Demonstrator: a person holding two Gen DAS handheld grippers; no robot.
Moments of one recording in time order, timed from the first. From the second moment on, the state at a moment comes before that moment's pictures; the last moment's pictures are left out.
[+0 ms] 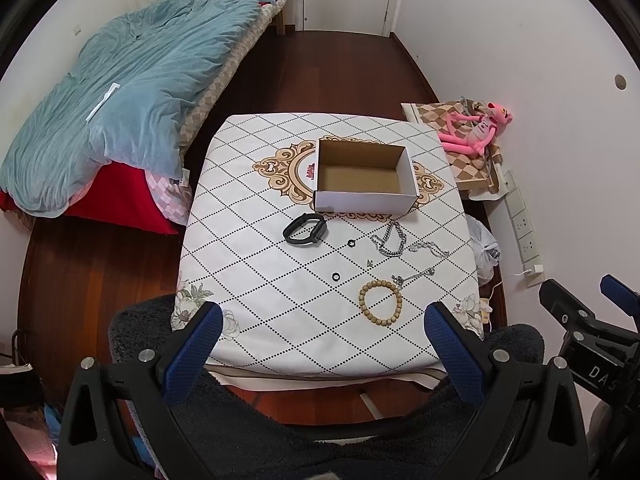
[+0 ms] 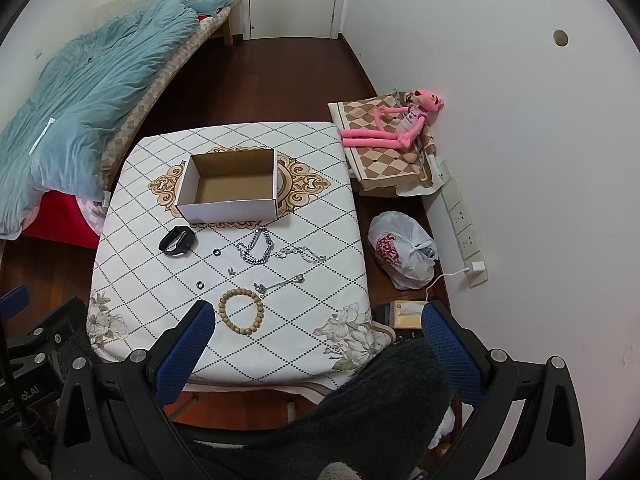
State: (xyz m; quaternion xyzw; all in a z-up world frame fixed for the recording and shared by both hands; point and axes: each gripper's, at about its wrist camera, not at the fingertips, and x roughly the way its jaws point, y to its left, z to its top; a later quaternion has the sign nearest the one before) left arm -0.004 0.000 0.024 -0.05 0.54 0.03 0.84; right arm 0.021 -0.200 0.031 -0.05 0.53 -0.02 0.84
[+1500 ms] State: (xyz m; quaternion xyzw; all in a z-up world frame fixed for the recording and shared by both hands) left arm 0.074 0.044 -0.178 0.03 0.64 0.13 0.76; right arm 0.088 -0.143 -0.240 -0.04 0.70 0.01 0.71
